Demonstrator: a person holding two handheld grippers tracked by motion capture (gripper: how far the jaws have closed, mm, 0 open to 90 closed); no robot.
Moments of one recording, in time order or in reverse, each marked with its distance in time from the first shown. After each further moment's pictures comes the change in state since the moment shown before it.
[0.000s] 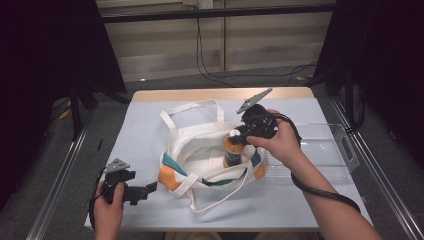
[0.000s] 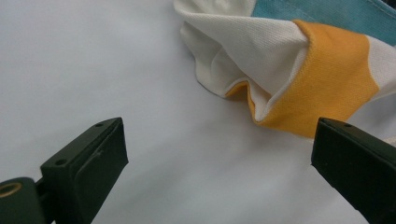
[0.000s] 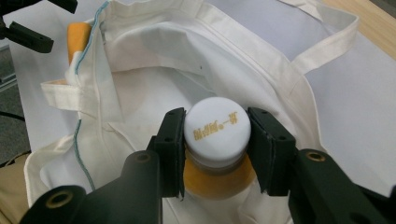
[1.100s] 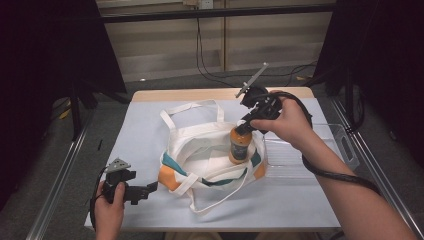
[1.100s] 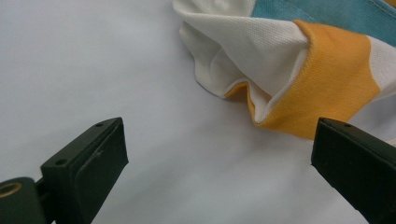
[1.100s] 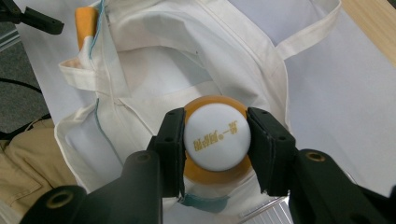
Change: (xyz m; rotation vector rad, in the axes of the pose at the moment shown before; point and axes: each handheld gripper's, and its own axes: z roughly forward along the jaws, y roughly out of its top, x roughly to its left) left arm 0.000 0.001 0.001 0.004 0.000 0.002; right arm 0.000 0.043 -0.043 0.187 -0.015 -0.008
